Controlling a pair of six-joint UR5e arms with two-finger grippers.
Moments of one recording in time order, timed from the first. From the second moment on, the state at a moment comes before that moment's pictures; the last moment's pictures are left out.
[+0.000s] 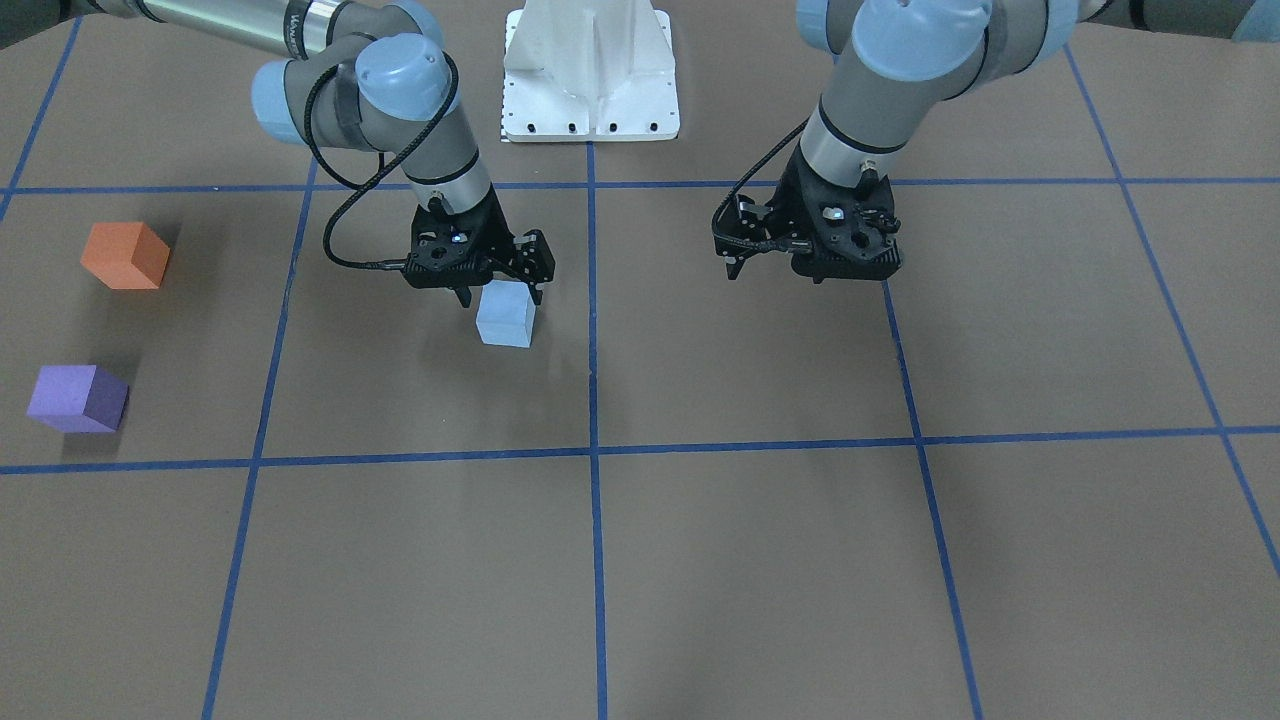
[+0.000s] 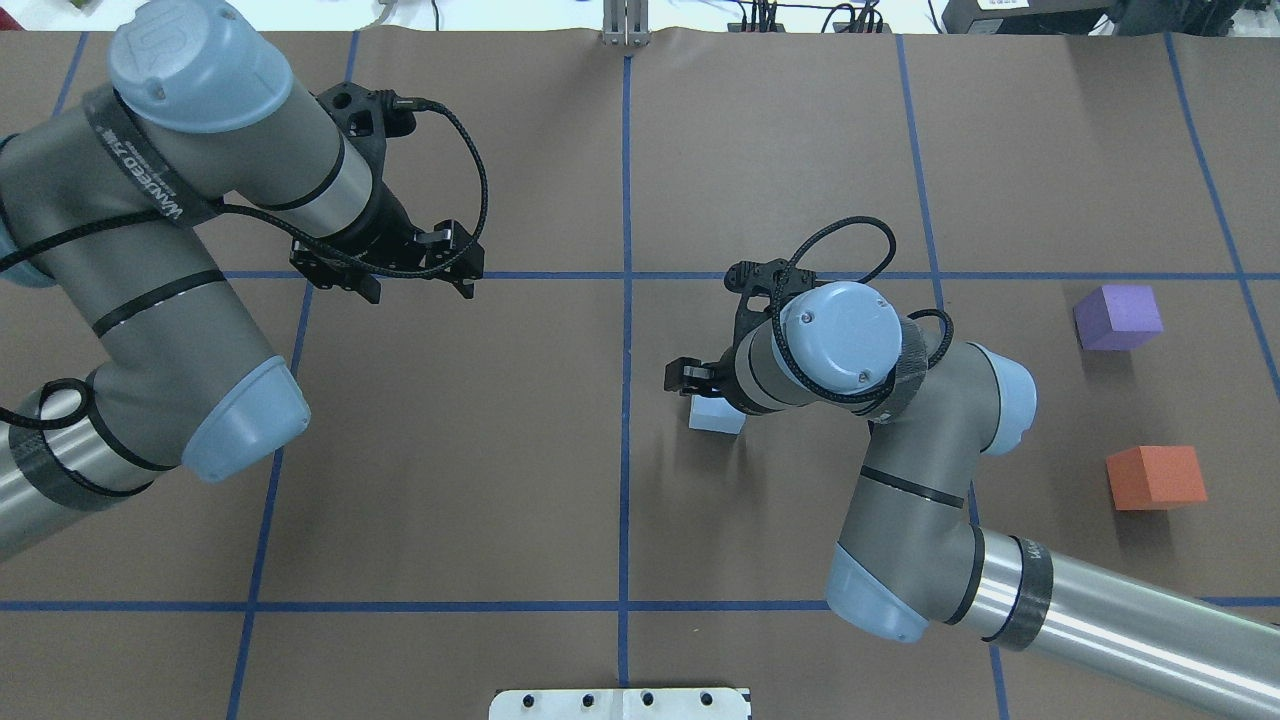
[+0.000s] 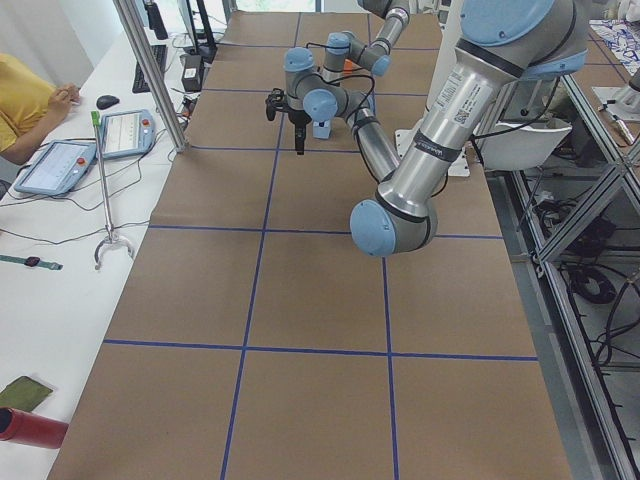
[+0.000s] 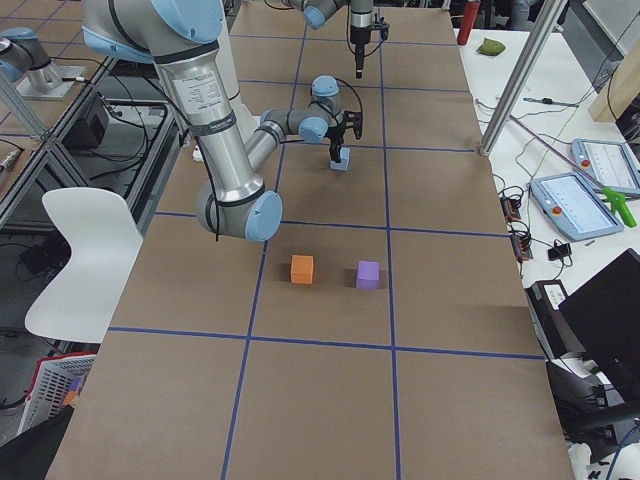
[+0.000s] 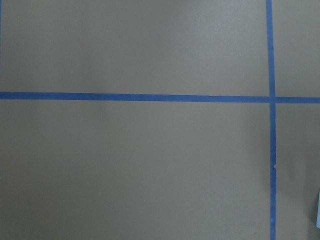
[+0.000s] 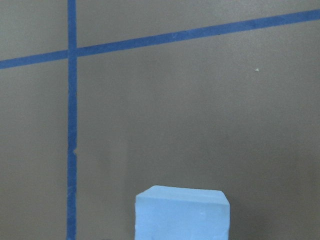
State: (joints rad) left arm -0.77 -2.15 -1.87 -1.49 -2.11 -1.06; right arm 0.47 -1.06 1.72 -1.32 1.75 1.37
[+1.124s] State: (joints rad) left arm -0.77 -2.15 -1.87 -1.49 -2.11 -1.06; right arm 0.46 -1.02 1.63 -1.31 1.75 1.34
